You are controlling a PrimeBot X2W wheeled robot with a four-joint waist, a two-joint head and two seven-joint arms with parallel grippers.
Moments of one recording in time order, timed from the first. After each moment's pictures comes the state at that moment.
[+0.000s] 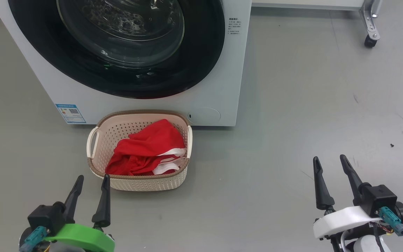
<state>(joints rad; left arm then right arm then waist) -0.05 0.11 -0.19 0.28 -0.50 -0.13 -0.25 0.02 -0.06 0.13 0.17 0.25 -0.02 -0.25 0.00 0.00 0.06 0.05</state>
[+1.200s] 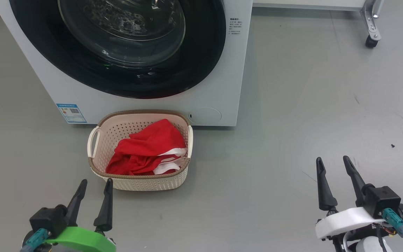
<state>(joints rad) -0.04 0.13 -0.23 0.28 -0.55 -0.13 -0.25 0.03 -0.05 0.10 0.16 0.25 -0.01 -0.25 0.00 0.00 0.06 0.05</state>
